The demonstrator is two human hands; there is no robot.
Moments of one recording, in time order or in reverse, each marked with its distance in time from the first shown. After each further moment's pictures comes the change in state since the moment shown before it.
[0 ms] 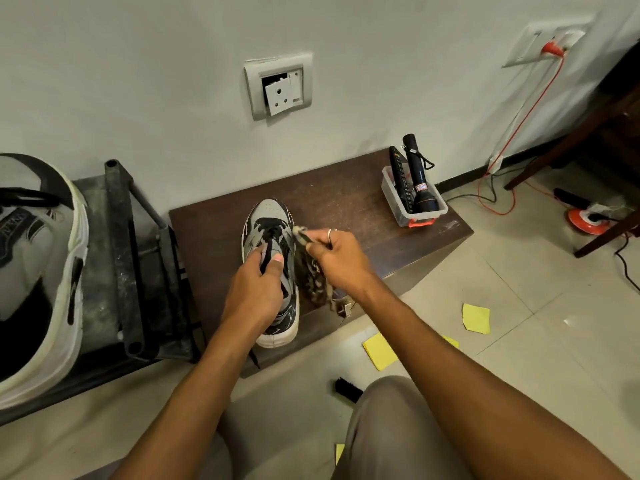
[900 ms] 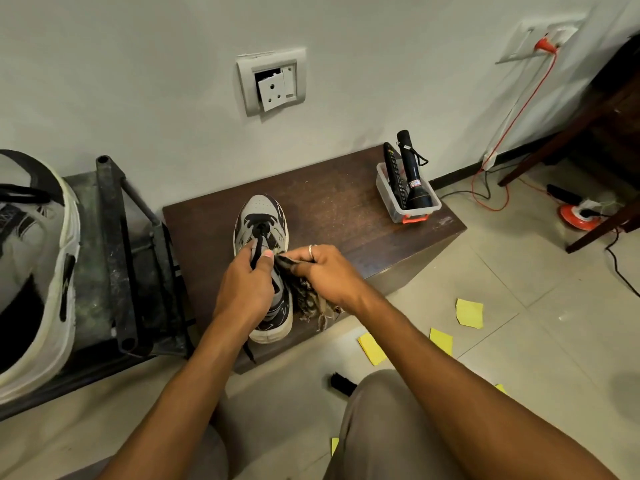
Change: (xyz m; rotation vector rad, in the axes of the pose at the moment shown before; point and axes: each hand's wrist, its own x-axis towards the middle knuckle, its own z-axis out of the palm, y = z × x) left_hand 0.004 -0.004 0.001 0.008 0.042 0.002; right_hand -0.023 -0.005 0.005 0.050 -0.234 0.072
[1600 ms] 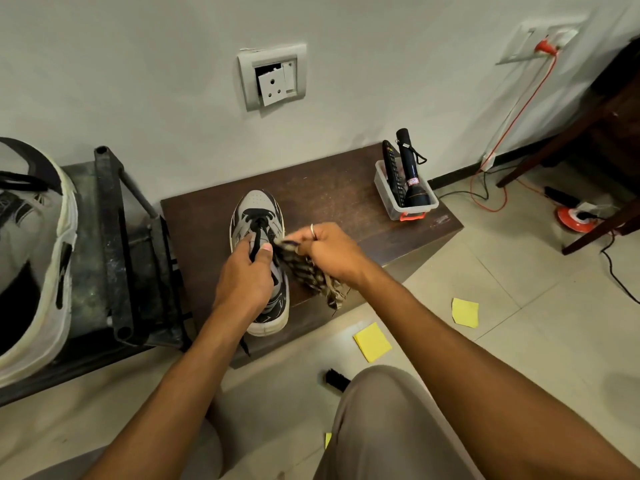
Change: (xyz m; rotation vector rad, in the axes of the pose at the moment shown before) left_hand 0.004 -0.004 0.004 0.027 0.022 -0.024; right_hand 0.009 -0.018 -0.017 -0.108 0.081 0.004
